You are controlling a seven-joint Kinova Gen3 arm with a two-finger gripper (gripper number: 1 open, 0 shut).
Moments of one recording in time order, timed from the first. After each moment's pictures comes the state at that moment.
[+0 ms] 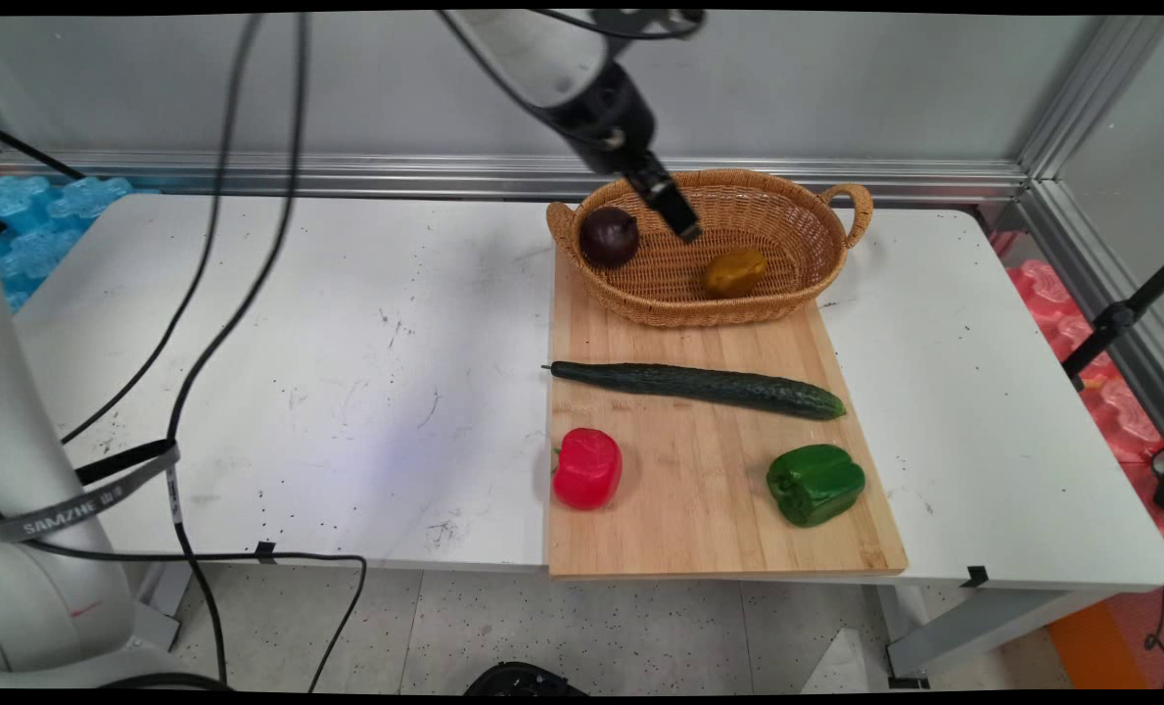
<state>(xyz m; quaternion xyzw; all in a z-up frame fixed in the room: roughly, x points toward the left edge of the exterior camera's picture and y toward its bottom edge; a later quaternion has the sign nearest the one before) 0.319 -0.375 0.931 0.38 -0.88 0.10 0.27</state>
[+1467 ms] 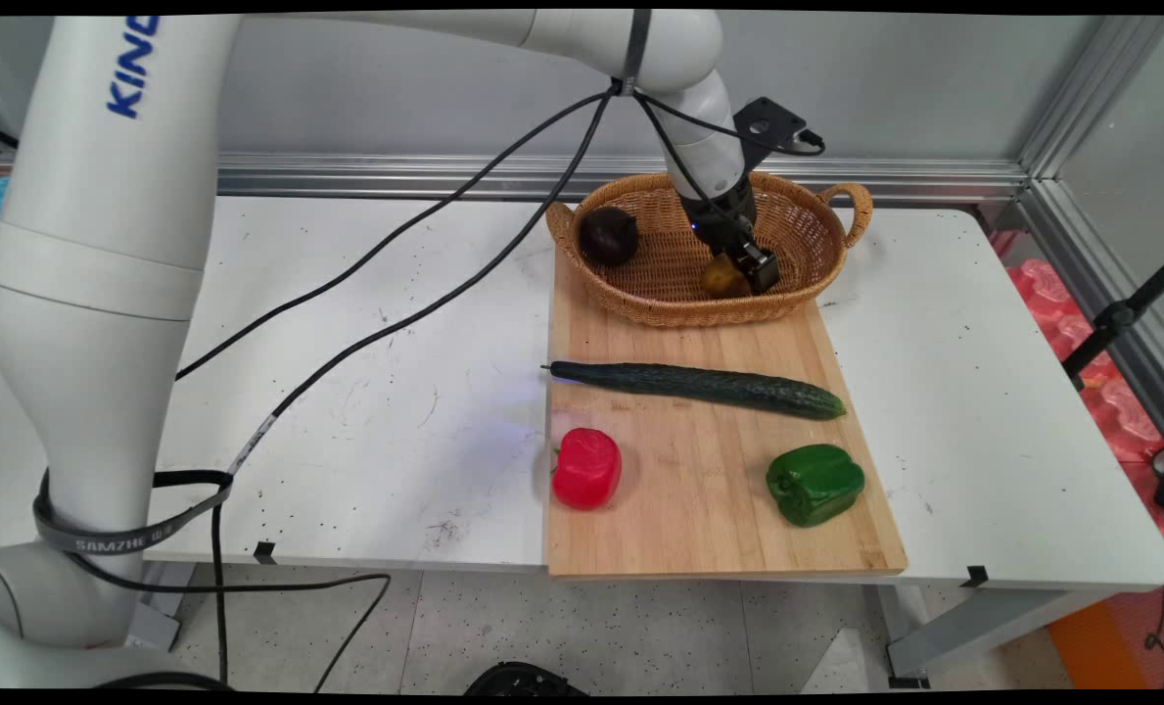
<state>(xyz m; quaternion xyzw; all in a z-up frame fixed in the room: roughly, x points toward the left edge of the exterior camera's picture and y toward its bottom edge) 0.212 -0.496 0.802 0.45 -0.87 0.10 0.20</state>
